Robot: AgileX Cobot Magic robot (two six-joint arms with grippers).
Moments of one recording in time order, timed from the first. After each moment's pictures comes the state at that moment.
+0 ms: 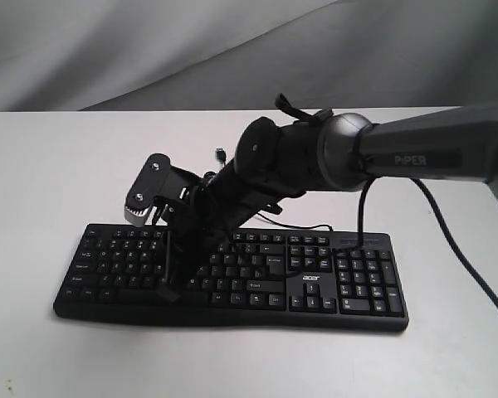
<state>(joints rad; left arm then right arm) 0.12 0.07 0.00 0.12 0.27 -0.07 0.73 2.14 -1.45 0.75 0.56 -1.21</state>
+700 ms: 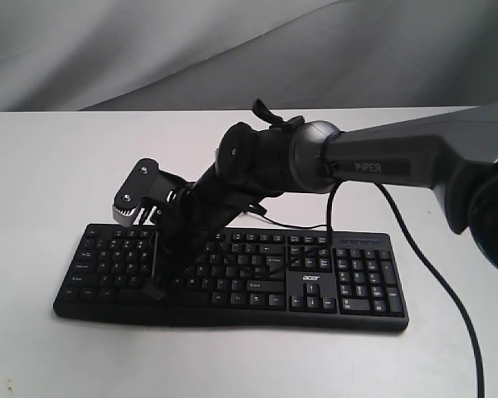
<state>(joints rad) 0.12 0.07 0.00 0.12 0.27 -0.07 0.74 2.24 -1.56 0.73 0.61 -1.15</state>
